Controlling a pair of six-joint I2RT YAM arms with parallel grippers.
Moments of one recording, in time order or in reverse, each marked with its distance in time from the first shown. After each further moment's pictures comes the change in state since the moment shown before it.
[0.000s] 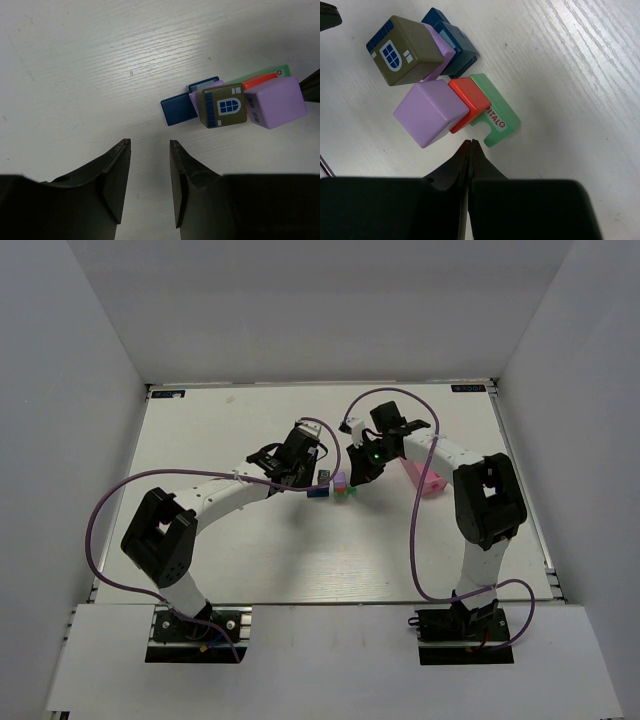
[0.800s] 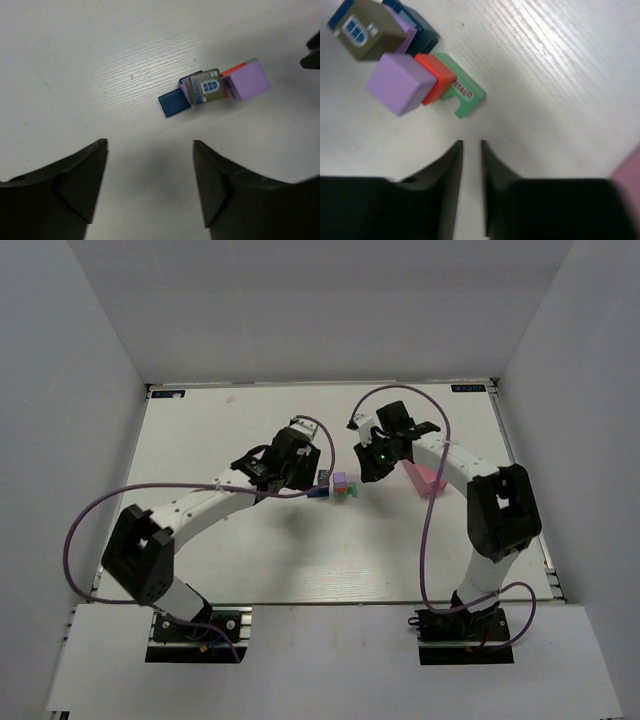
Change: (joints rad) left arm 0.000 -0.109 -0.045 0.009 0.026 0.066; right arm 0.002 -0.090 -0.053 0.008 0.177 0.006
